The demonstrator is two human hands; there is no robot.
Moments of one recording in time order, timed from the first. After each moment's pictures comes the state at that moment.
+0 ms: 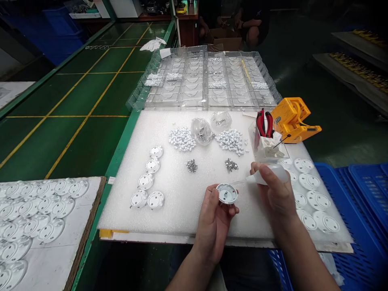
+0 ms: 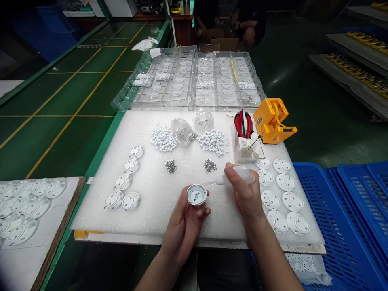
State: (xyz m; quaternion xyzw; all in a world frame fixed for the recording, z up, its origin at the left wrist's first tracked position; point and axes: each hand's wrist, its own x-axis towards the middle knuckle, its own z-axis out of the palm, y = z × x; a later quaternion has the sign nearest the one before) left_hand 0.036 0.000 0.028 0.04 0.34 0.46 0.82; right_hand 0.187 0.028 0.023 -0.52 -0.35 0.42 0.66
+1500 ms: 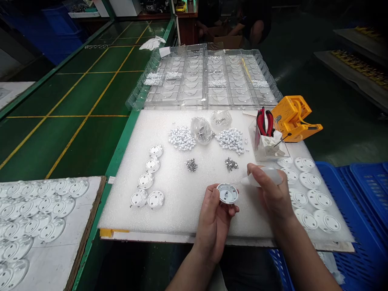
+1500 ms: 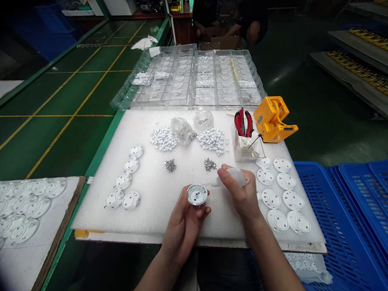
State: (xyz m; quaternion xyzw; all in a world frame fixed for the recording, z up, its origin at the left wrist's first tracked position) left_hand 0.035 -0.001 0.029 0.06 0.34 0.46 0.82; right_hand 0.185 0.024 0.020 -0.57 -0.39 0.40 0.60
